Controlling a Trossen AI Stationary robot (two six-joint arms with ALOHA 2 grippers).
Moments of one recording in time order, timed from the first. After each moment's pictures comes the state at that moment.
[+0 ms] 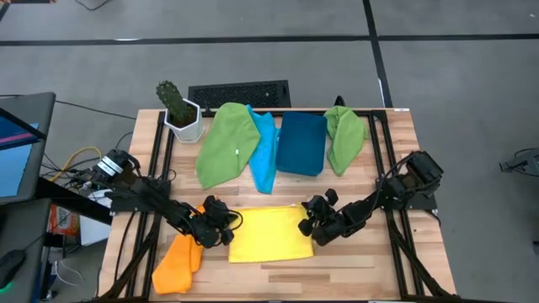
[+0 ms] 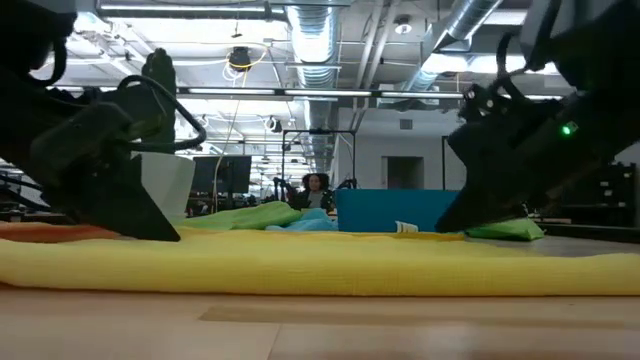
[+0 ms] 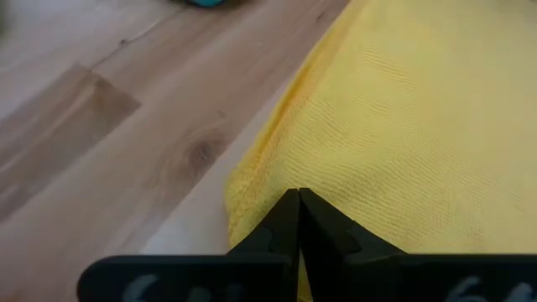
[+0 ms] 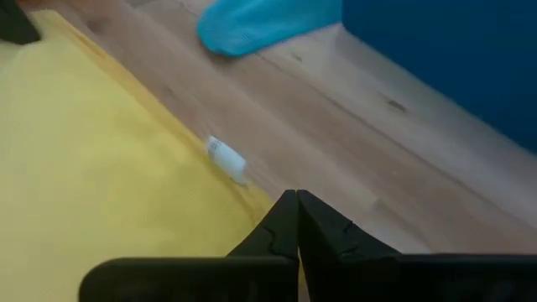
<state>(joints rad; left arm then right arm) -0.58 1.69 0.49 0.22 -0.68 -1.02 0.53 1.81 0.67 0.04 0.84 1.02</state>
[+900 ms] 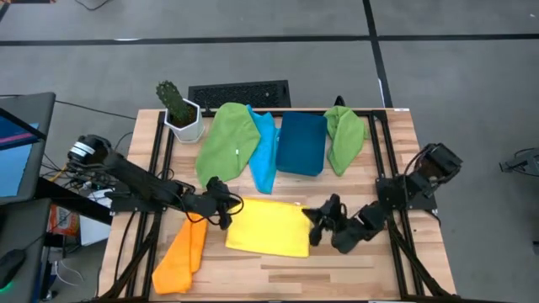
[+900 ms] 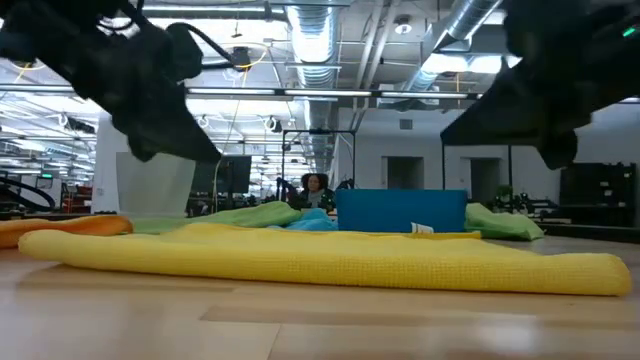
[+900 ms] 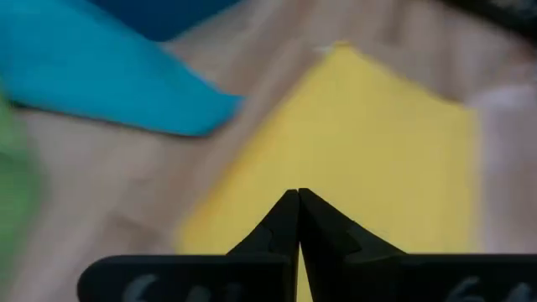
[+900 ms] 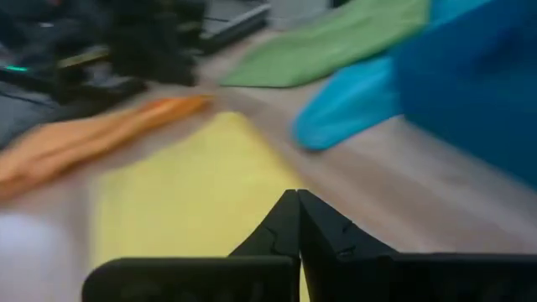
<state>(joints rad) -0.37 1.29 0.48 0.14 -0.45 -0.66 0.69 1.62 0.60 0.33 0.99 0.91</state>
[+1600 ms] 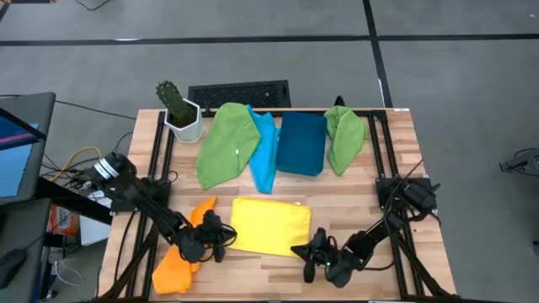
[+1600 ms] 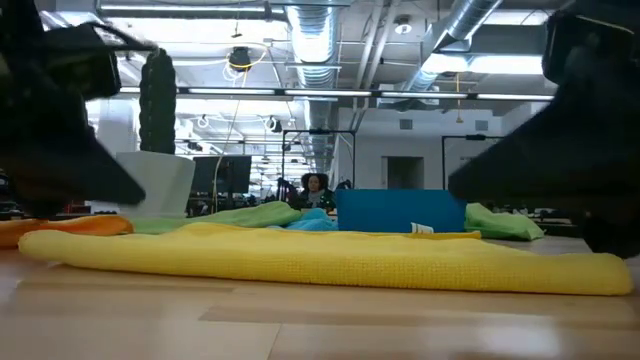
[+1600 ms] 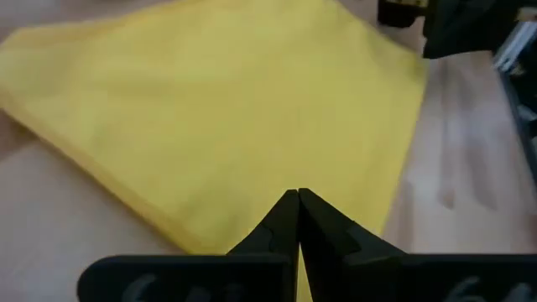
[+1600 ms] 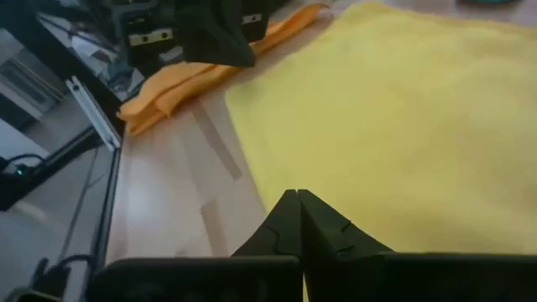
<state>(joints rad) -0.77 1.68 0.50 0.43 -0.76 -1.09 0.84 2.08 0.83 0.60 0.94 1.03</state>
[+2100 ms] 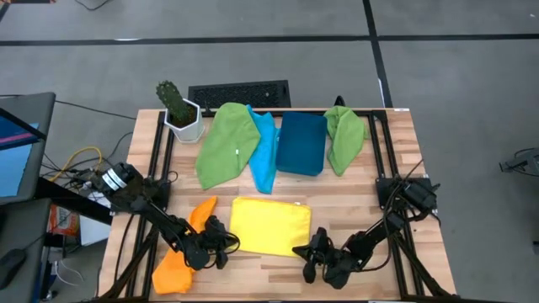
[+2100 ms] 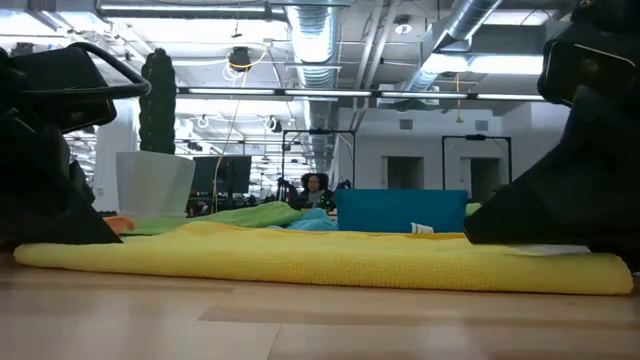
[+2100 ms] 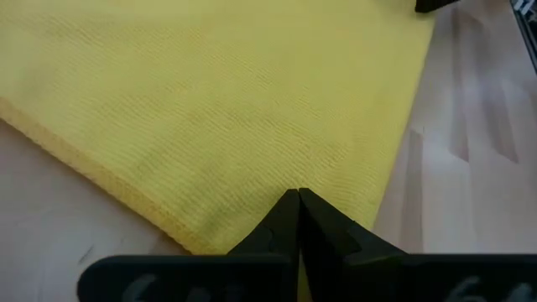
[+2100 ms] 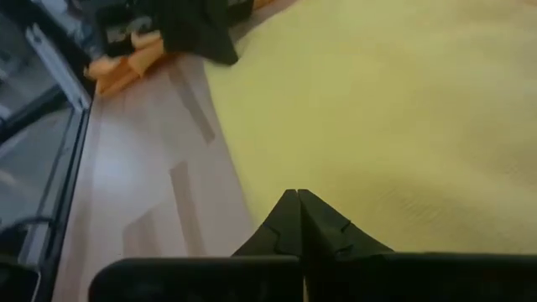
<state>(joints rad) -0.78 1.81 0.56 0.41 -0.69 -1.10 0.83 2.07 0.84 0.42 0.85 1.10</state>
